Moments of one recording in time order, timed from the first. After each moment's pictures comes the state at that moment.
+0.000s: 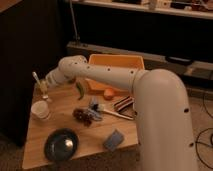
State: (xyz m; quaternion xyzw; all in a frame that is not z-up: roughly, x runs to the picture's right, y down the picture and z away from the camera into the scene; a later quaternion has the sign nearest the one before) arm -0.331 -0.013 0.755 -0.43 -0.28 0.46 0.73
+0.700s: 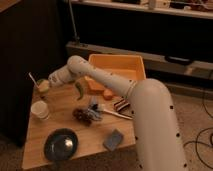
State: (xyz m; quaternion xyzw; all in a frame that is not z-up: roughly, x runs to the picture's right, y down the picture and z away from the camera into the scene) arm -0.344 -0.009 0.763 -0.49 -0.34 0.41 0.69
